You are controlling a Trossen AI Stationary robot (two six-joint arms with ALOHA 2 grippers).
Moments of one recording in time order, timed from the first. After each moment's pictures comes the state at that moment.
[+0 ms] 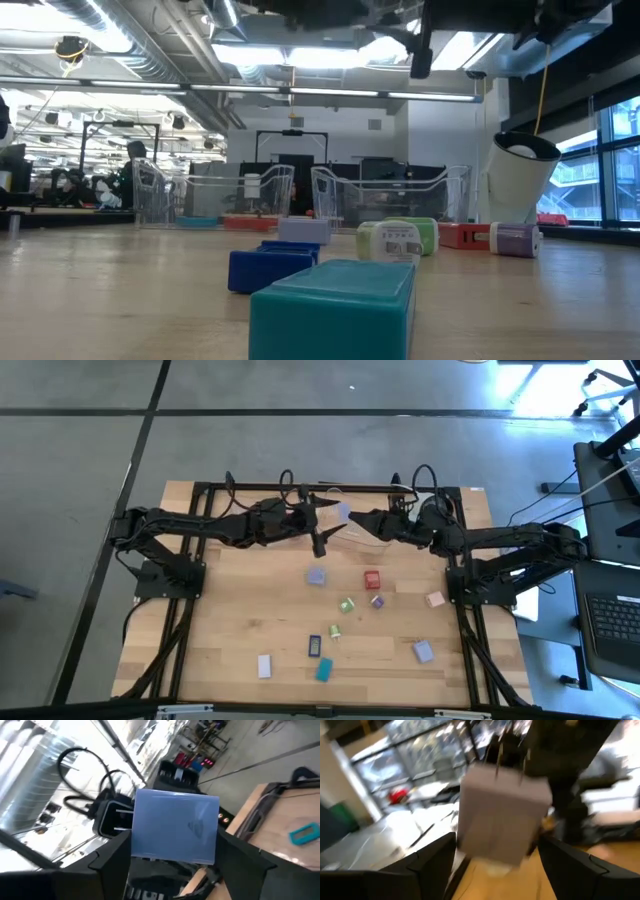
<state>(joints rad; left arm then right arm) 0.12 1.49 1.09 0.34 -0.27 0.27 -0.15 1.21 0.67 0.71 0.05 1.00</state>
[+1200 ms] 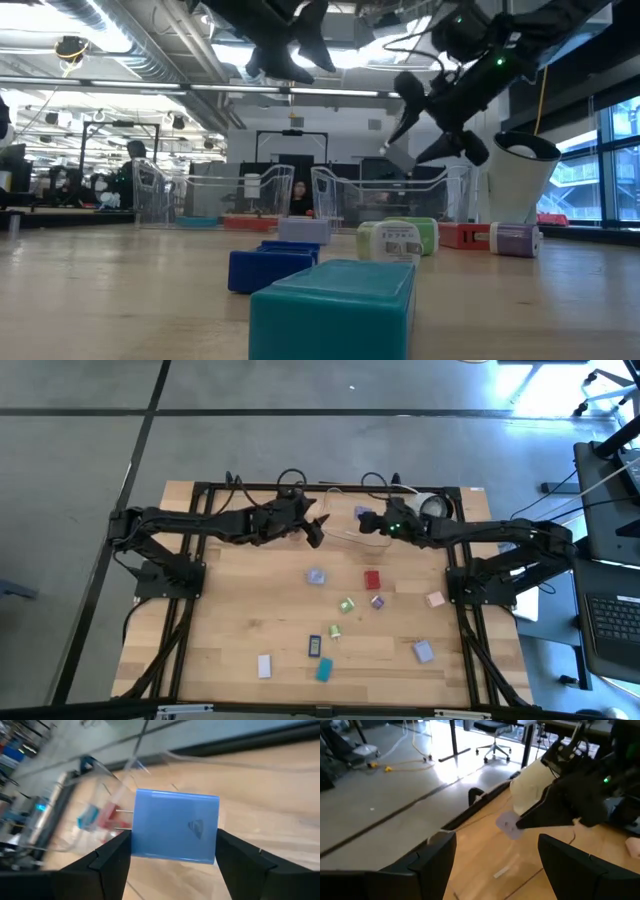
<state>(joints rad) 0.16 1.45 1.09 -0.02 -0.49 -0.24 -0.29 1.33 0.68 0.02 0.36 1.01</state>
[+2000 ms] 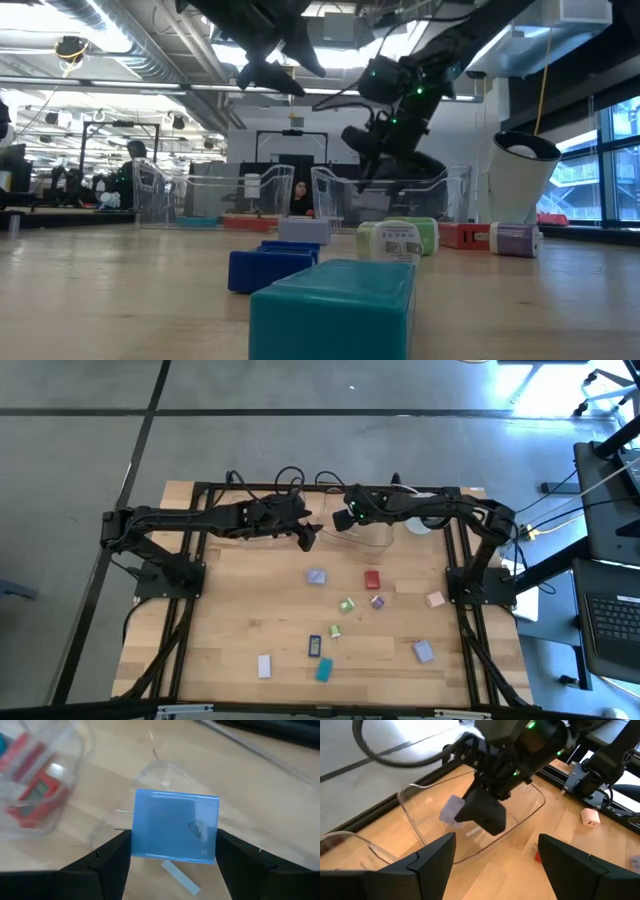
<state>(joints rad) 0.20 1.40 1.09 -0.21 -0.25 -0.42 -0.41 1.80 1.16 -0.38 0.19 0.70</state>
